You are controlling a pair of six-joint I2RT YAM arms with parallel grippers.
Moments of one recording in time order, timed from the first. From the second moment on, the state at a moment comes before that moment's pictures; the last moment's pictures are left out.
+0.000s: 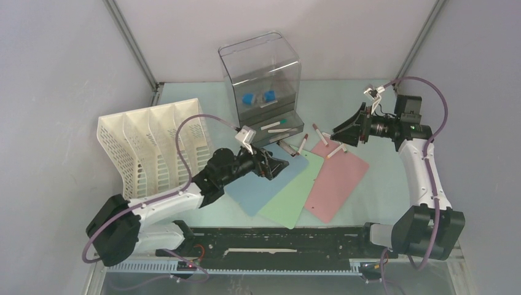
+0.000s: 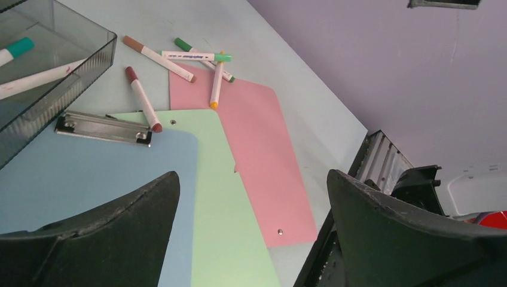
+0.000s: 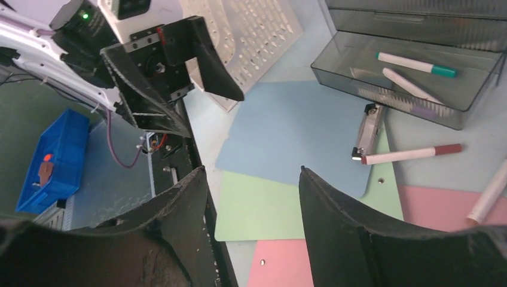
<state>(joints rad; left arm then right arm) -0.81 1.14 0.53 0.55 0.15 -0.53 -0.16 1.28 1.16 -0.63 -1.33 -0.22</state>
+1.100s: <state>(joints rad) -0.91 1.90 1.43 -0.22 -0.12 -0.40 -0.16 1.28 1.16 -0.62 -1.26 -0.22</state>
